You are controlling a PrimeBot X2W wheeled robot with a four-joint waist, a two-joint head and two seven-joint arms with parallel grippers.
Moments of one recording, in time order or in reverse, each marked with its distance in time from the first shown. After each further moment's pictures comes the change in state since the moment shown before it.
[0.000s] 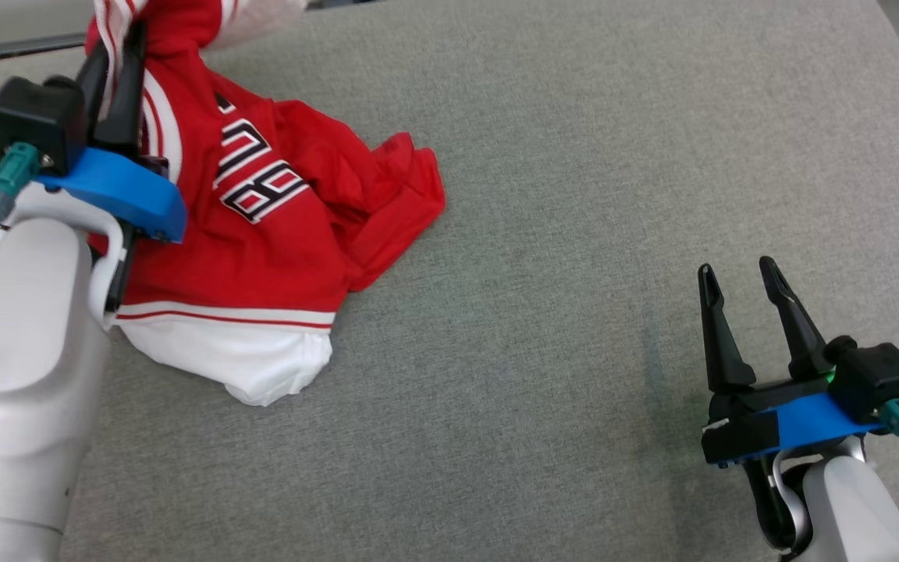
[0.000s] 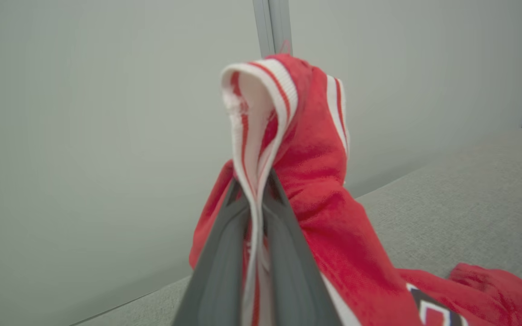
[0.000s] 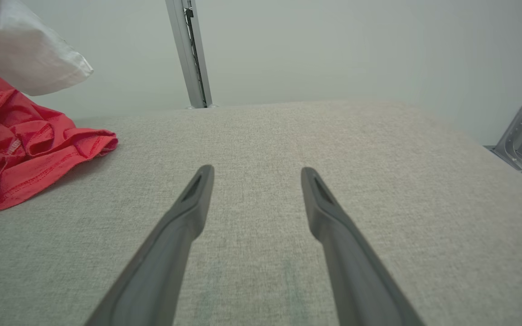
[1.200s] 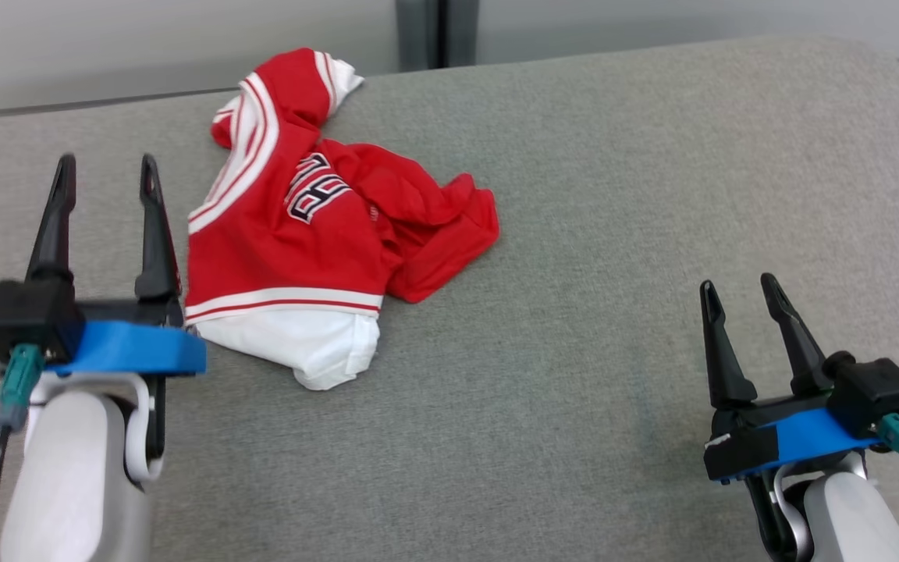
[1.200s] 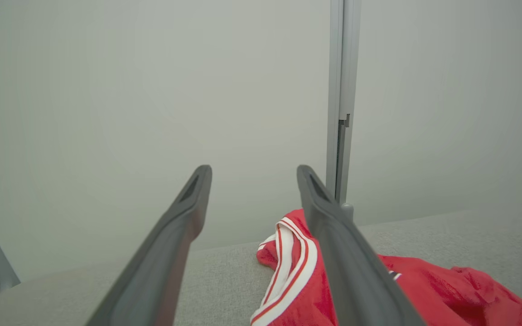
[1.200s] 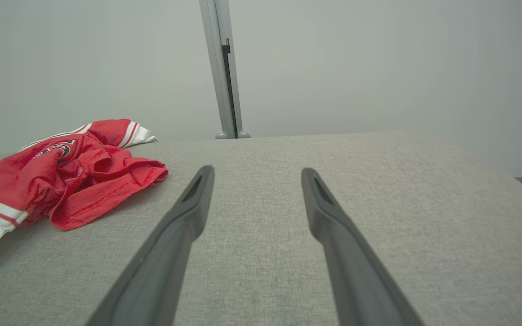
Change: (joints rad) left arm 0.418 -0.127 0.271 -0.386 0.072 0.074 0.000; right arm 0.022 0.006 -0.009 0.003 -0.011 0.000 0.000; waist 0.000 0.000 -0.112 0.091
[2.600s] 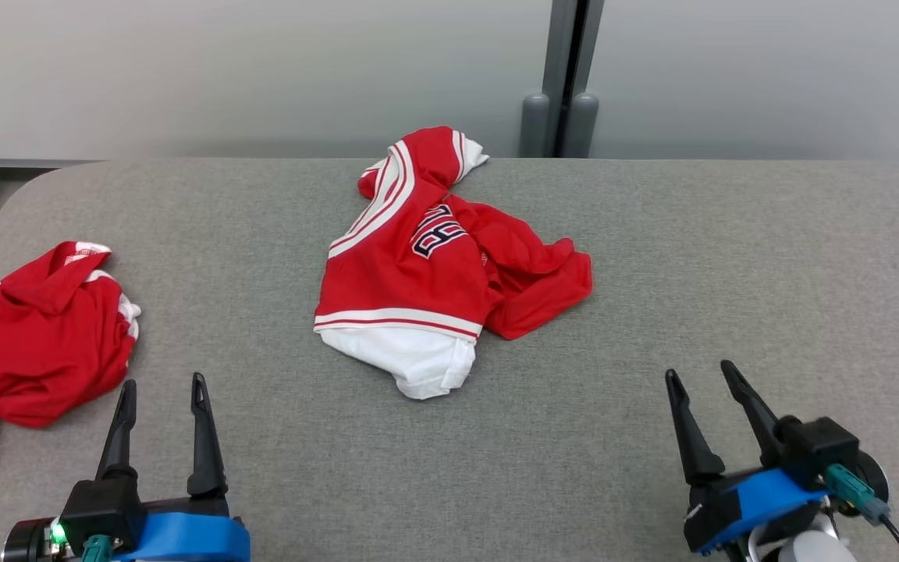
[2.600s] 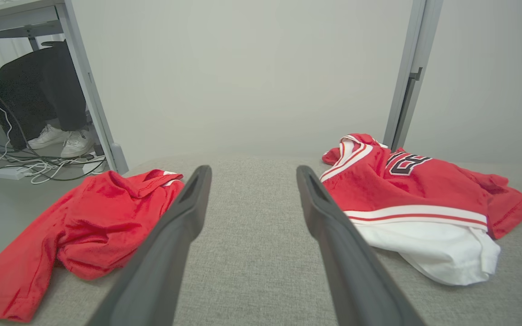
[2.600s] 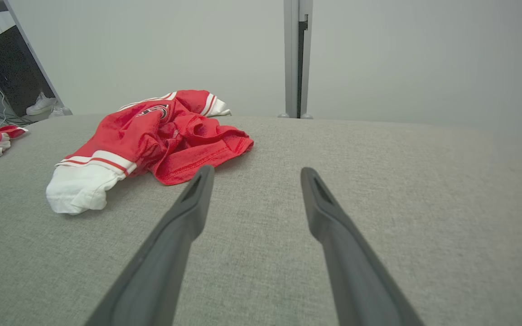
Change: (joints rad) left arm 0.439 -0.155 0.097 -0.112 0.077 0.001 0.000; right arm 0.099 -0.016 0.060 0.116 -0.012 0.000 0.000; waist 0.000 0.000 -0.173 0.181
